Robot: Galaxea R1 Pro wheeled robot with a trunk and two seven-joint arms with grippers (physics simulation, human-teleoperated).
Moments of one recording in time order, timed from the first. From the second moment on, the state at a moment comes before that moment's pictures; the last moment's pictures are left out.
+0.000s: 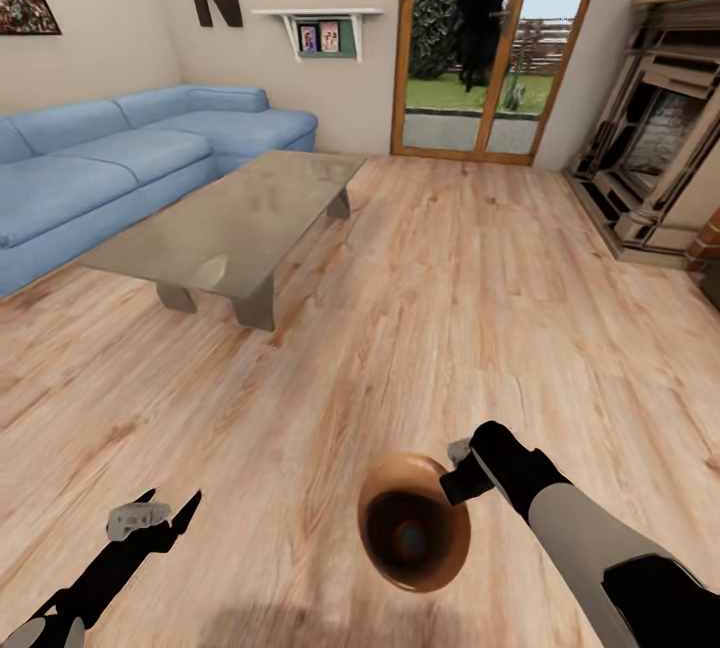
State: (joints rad) left arm -0.17 0.07 0.51 -1.08 0.03 -0.13 -0.66; right arm -0.86 -0.03 0.27 -0.44 0.19 0.88 0.45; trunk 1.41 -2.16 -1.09
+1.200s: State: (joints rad) left arm -0.17 0.07 0.51 -1.08 0.03 -0.13 -0.66; right arm -0.85 -0.02 0.28 -0.44 0.19 0.88 0.45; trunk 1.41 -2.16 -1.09
